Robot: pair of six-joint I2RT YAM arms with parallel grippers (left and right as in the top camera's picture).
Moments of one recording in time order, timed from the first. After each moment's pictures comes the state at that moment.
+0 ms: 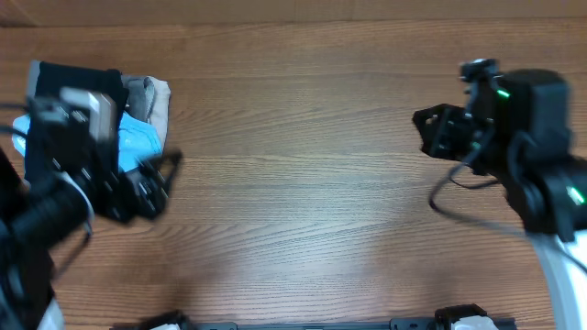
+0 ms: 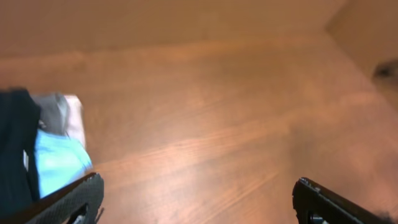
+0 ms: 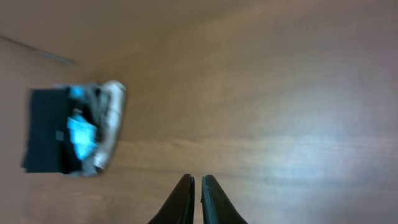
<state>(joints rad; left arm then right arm) 0.30 1.13 1.86 -1.50 0.65 0.25 0.15 1.17 1.53 -1.05 -0.31 0.39</state>
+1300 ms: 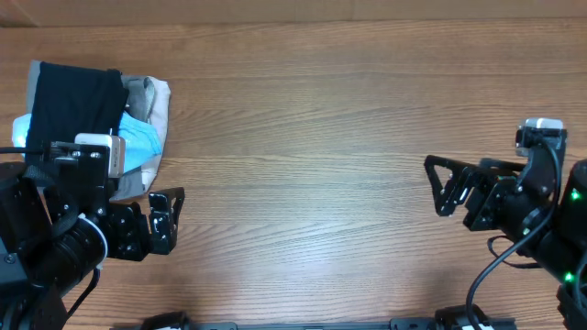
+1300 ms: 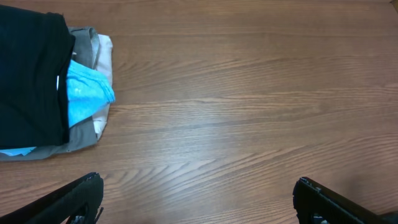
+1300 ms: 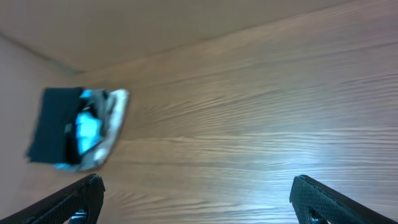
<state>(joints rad) 0.17 1.06 1.86 -1.62 0.37 0.08 0.15 0.91 1.55 -1.23 -0.22 0.34</state>
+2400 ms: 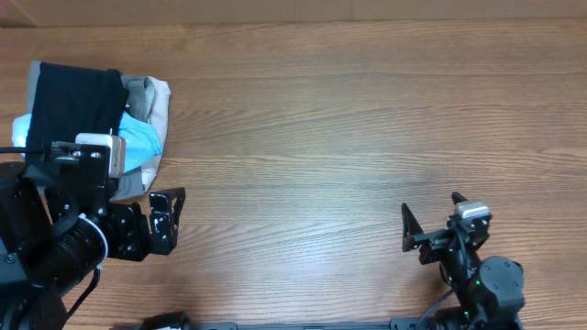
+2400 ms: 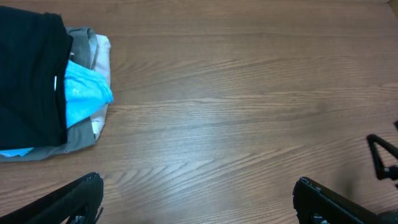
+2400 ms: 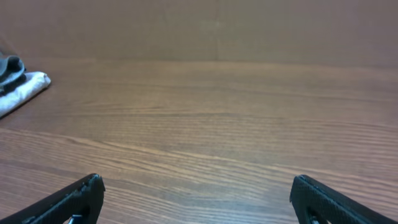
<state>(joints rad) 0.17 1.06 1.86 -1.62 0.37 0.08 0.14 0.05 0.24 -0.43 -0.10 0.04</state>
